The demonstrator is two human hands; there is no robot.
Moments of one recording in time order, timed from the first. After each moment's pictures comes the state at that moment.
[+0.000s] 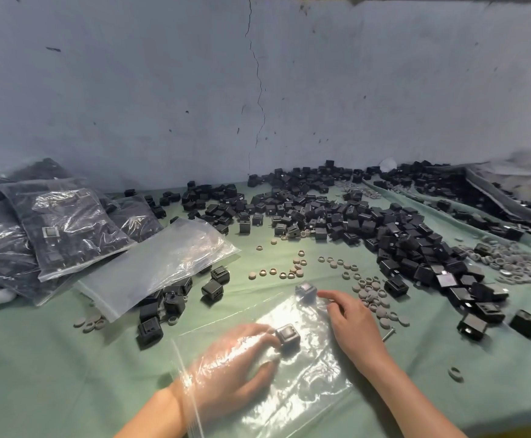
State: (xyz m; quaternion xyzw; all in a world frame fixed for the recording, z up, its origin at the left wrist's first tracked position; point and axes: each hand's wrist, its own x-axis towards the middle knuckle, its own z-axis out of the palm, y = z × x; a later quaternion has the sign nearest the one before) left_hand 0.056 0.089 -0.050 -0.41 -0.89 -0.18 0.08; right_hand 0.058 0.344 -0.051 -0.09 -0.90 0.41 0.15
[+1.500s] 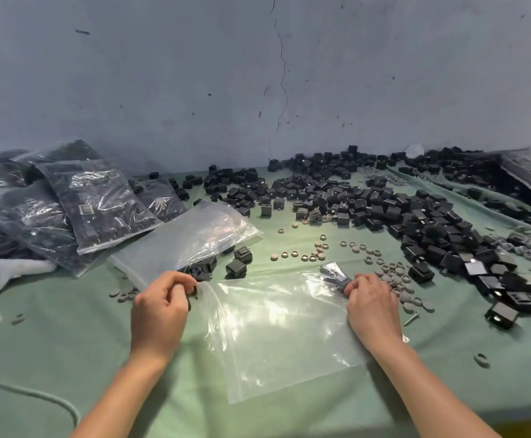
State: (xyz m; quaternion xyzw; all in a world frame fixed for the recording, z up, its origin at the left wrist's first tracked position) left_hand 0.030 0.004 -0.017 -0.03 -0.83 -0.46 0.31; right_hand 0.047 0.332 -0.059 -0.18 -0.95 0.20 0.17
